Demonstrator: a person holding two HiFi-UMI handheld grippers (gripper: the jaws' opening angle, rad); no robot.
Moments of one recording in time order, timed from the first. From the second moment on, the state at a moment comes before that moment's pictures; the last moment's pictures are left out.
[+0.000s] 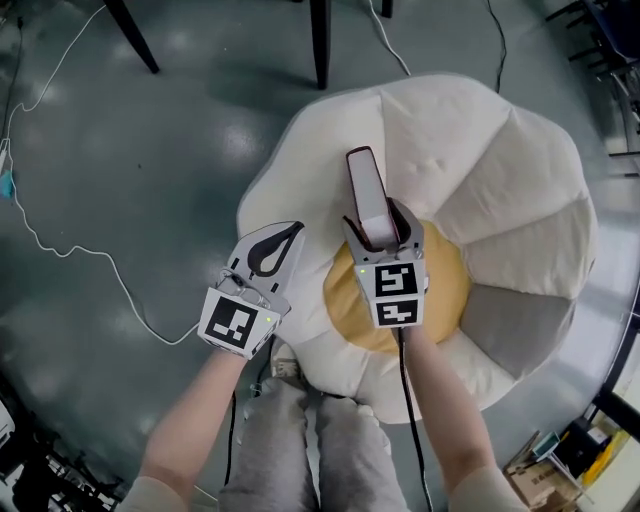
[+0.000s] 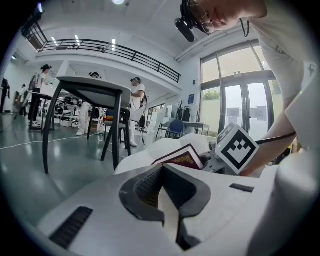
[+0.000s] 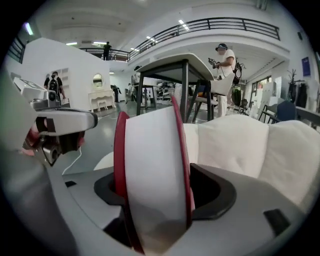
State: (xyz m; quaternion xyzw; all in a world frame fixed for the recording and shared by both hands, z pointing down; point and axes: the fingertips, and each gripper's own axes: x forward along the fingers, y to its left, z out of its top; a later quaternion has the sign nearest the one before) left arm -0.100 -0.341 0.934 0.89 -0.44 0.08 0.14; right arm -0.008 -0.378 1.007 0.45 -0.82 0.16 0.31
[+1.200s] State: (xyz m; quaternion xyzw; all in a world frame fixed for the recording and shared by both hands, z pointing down) left arm -0.089 -0.290 0.771 0.87 -0.46 0.12 0.12; right arm 0.036 -0.323 0.810 0.50 -0.82 0.21 0.19
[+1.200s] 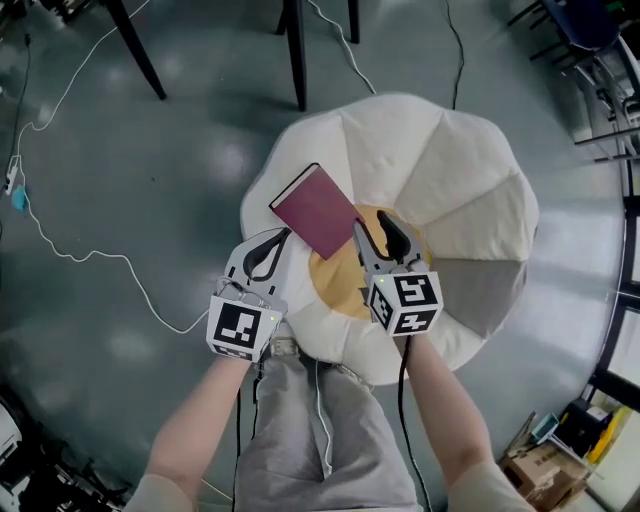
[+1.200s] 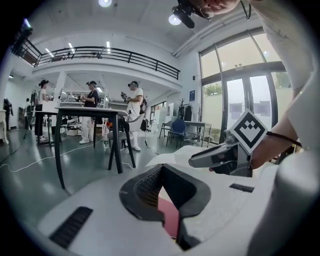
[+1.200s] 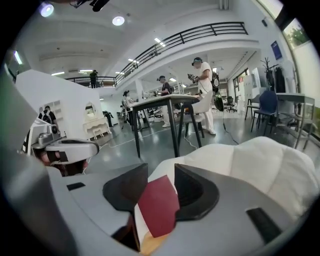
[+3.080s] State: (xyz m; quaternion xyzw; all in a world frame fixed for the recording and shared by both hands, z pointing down) left arm -0.061 -0.112 0.170 0.90 -0.43 -0.03 -0.05; right arm 0.083 -0.085 0.107 0.54 -0.84 -0.04 -0.08
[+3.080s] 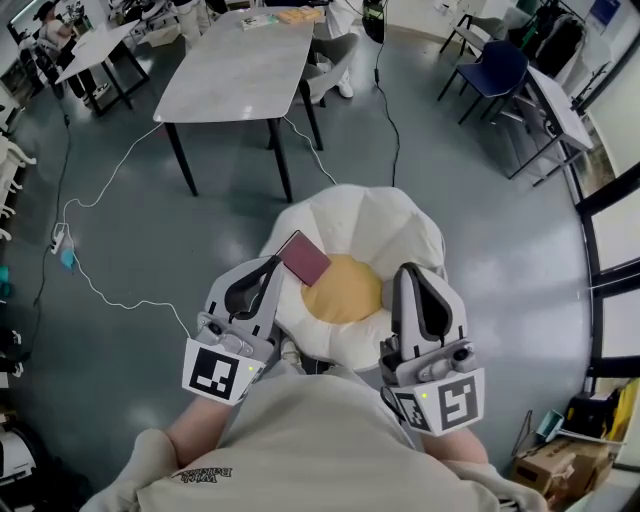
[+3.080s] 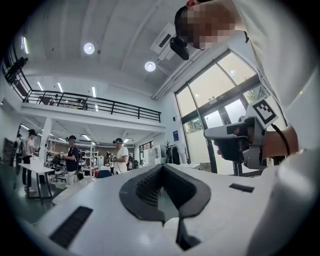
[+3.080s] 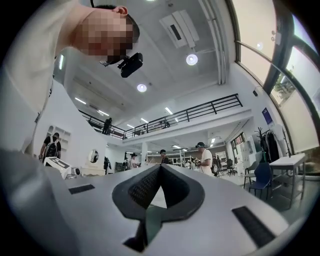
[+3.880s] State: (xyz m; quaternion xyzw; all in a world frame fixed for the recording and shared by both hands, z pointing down) left arm -0.071 -0.101 0.133 0.90 -0.43 -0.06 -0.08; right arm 0.063 -0.091 0.116 0.52 -0.85 -0.05 -0.06
